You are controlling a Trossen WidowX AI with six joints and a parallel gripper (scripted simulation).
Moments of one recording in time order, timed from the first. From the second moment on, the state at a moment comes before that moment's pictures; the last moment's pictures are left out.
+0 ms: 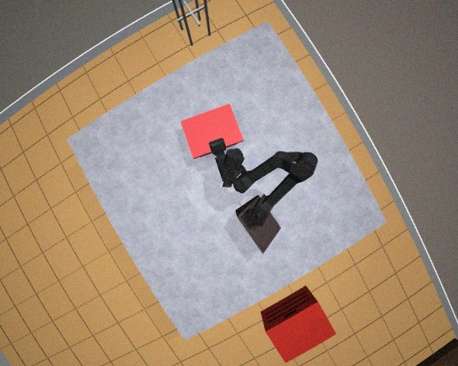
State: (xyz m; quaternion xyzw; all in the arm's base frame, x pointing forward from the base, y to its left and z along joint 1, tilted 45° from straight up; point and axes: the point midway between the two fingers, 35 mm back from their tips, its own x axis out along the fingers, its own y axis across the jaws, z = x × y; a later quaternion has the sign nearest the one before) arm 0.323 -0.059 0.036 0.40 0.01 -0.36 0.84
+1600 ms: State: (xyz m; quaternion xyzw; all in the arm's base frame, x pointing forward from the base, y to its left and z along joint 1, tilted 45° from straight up) arm 0.326 -0.058 0.039 0.40 0.01 -0.36 0.84
